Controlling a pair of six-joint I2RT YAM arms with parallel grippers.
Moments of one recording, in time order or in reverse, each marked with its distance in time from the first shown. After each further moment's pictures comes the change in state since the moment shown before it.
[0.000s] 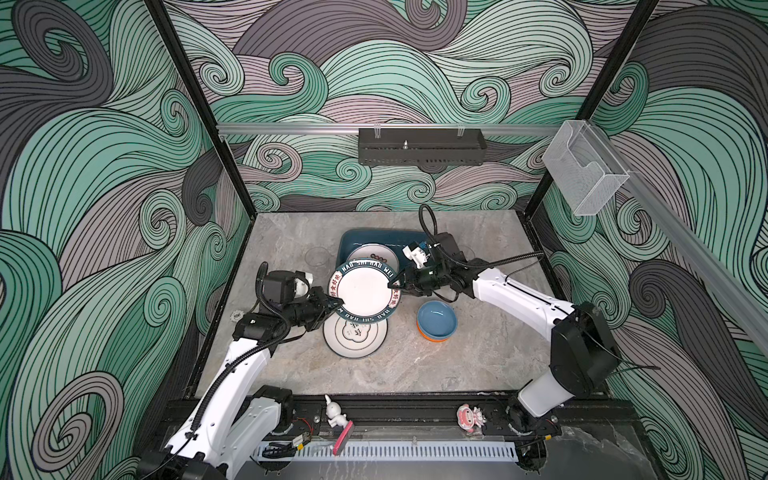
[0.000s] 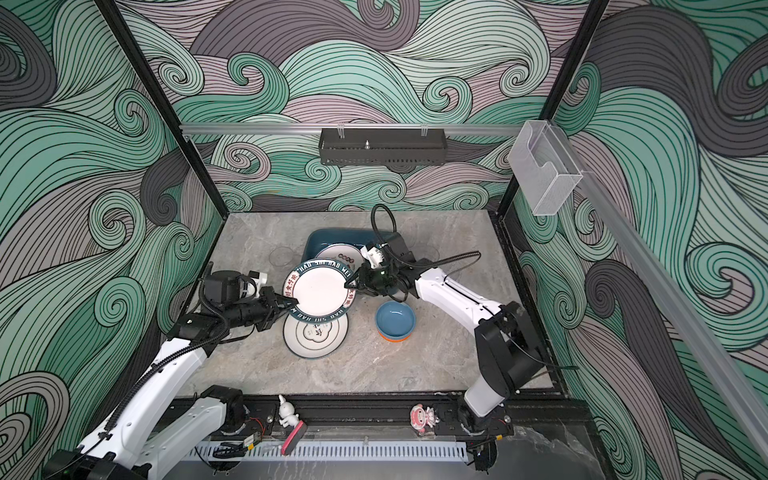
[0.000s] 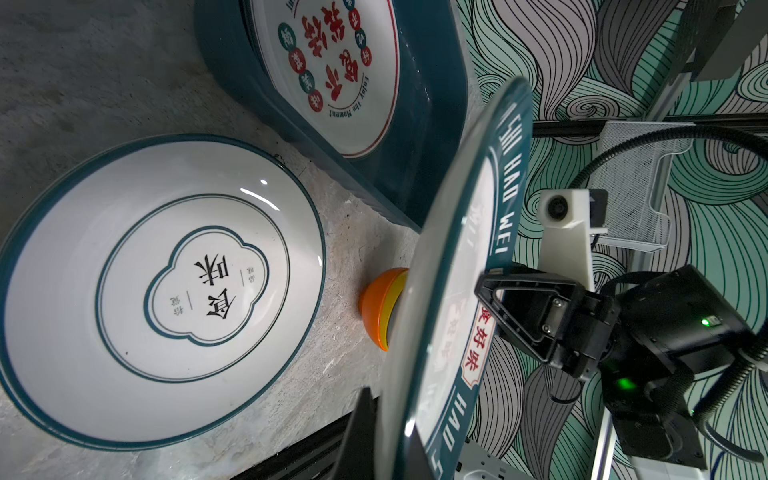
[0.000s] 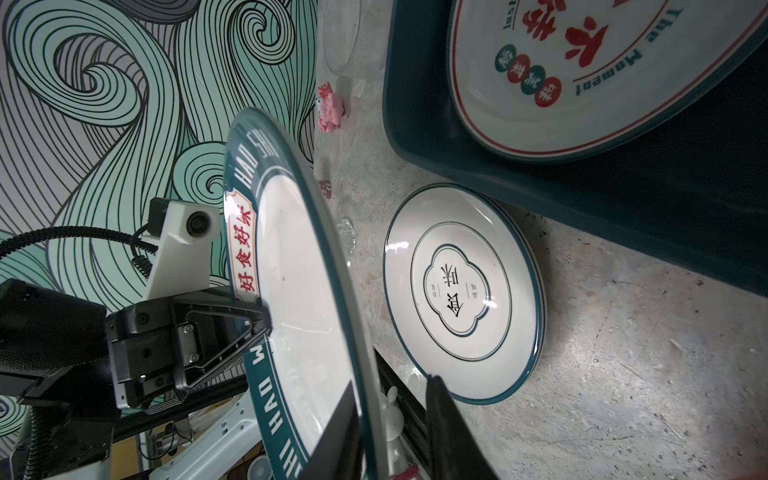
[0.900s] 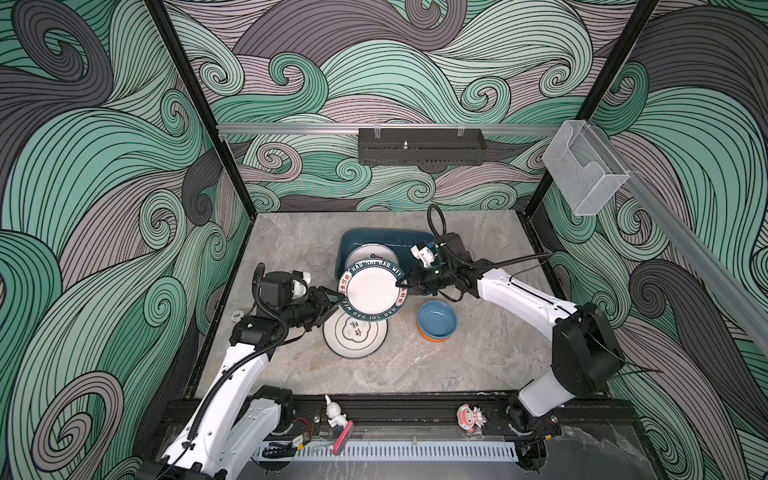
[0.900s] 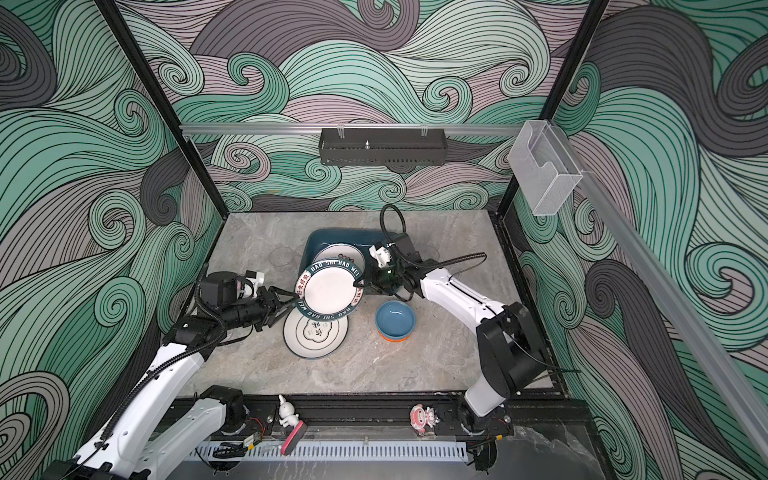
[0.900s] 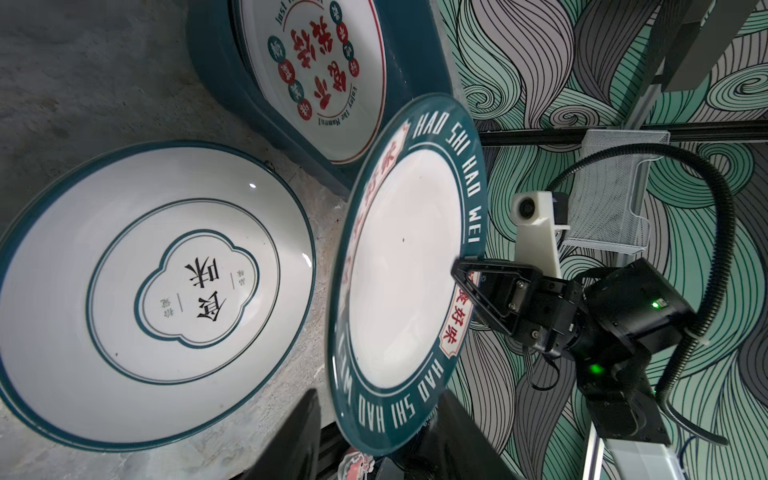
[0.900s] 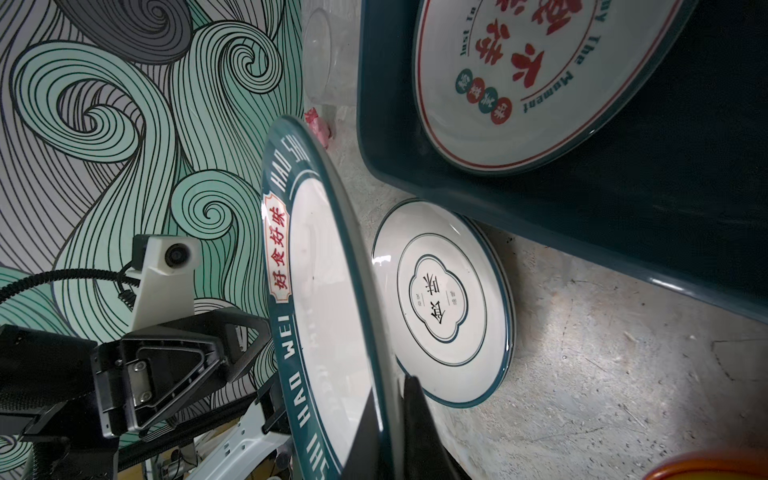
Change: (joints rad) left arm 0.000 -0.042 -0.002 -0.001 -0.013 -0.007; right arm -0.058 -0.013 -0.039 0.006 0.019 0.015
